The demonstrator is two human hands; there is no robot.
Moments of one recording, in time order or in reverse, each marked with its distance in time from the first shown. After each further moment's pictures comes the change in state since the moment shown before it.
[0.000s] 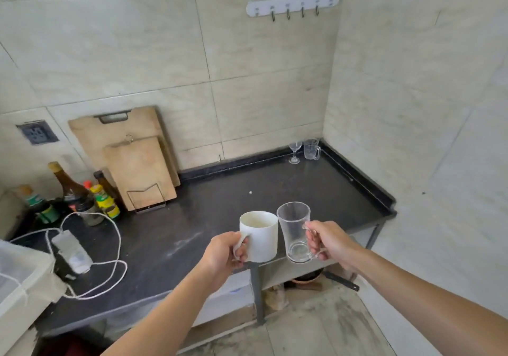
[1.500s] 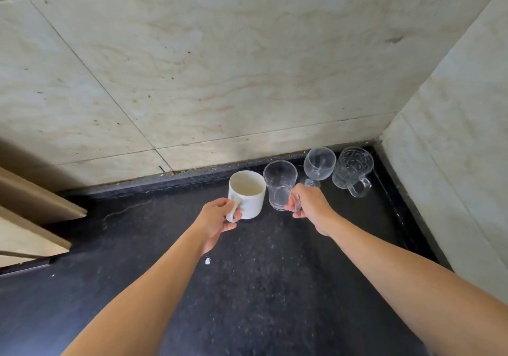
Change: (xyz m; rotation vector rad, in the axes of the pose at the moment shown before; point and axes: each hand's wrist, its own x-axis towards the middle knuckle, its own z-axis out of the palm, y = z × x) left_hand 0.587 0.061 0.028 0.004 0.184 -0.321; right_hand 0.629 -0.051 -0.093 -0.039 -0.088 0.213
